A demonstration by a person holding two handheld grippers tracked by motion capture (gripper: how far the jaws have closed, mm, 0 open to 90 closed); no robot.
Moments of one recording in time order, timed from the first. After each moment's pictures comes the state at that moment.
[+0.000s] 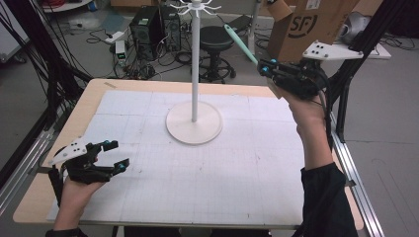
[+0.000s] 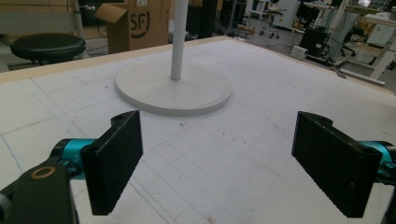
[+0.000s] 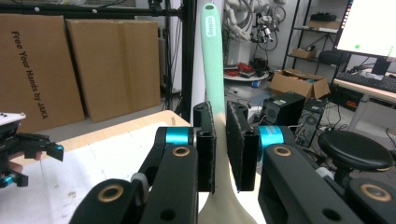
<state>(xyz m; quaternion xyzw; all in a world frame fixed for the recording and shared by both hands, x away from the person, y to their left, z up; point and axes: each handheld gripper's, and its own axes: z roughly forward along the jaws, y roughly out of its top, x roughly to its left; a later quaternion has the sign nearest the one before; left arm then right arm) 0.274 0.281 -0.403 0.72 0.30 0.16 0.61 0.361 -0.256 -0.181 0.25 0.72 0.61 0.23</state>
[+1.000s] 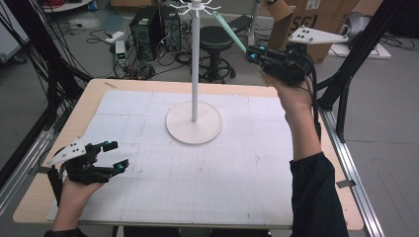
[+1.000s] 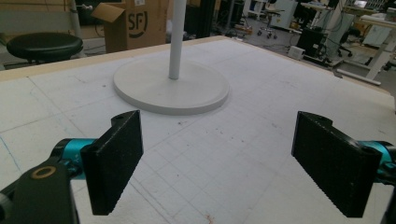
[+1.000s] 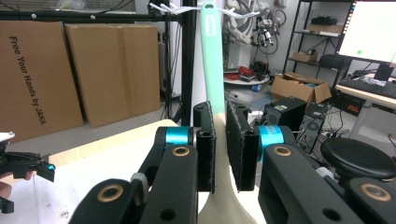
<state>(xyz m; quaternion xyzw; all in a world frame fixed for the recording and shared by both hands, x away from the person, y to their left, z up) 0.273 0.282 -0.404 0.72 0.30 0.16 0.61 0.381 -0.229 -0.167 0.25 0.71 0.61 0.24</state>
